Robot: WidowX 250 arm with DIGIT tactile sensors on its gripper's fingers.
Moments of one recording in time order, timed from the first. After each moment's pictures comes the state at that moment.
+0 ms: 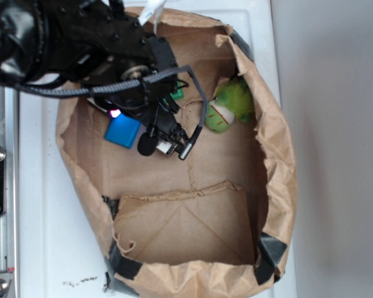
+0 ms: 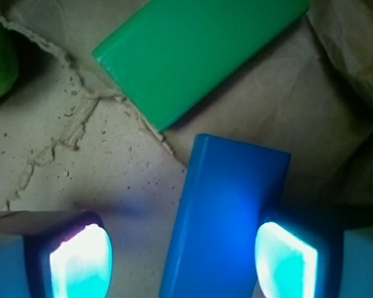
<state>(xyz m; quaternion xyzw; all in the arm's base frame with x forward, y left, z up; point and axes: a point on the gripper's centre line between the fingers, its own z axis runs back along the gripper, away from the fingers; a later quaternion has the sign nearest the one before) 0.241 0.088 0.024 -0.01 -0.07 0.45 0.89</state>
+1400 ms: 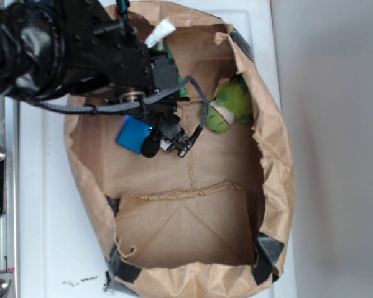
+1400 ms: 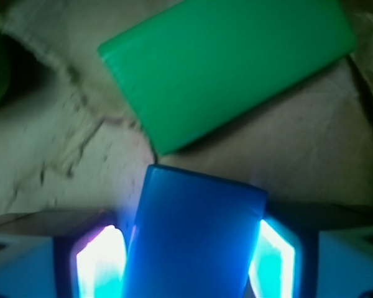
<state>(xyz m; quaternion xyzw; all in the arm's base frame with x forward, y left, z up) 0.234 0.094 0.012 0.03 -0.08 0.39 0.92</state>
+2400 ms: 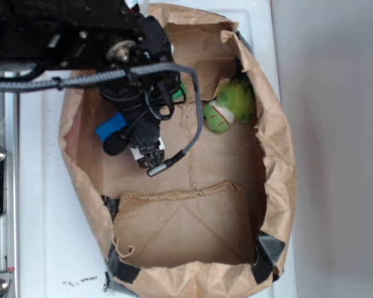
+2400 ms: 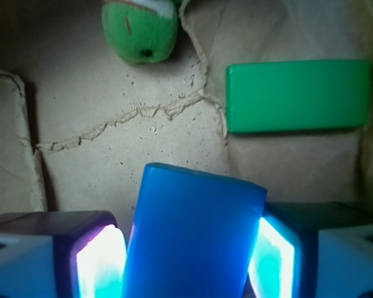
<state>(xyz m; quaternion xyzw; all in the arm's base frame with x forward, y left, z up) 0.254 0.054 0.079 -0.03 -0.12 0.14 0.98</state>
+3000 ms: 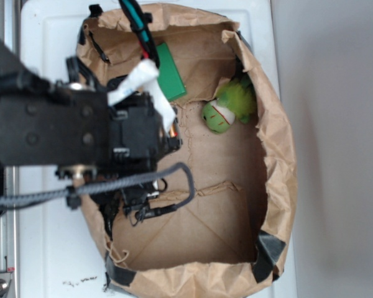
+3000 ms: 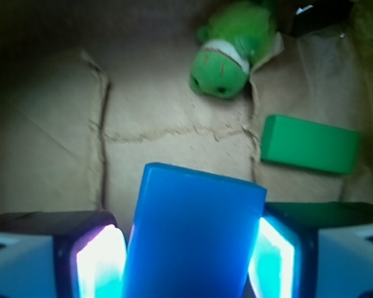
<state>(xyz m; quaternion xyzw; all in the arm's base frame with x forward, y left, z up) 0.251 0.010 0.099 0.05 -0.15 0.05 0.99</state>
